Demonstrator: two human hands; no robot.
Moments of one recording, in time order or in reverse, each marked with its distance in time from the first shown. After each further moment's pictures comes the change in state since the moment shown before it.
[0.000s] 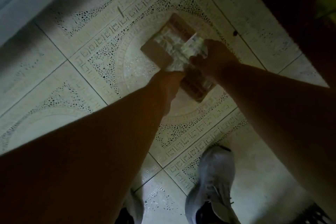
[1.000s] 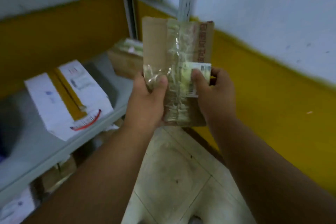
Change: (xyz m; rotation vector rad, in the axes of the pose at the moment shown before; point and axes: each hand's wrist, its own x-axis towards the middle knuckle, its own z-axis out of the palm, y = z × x) left_hand -0.706 0.366 -0.152 -0.131 0.107 1.089; right_hand -0.491 -0.376 -0.543 0.856 0.785 -0.397
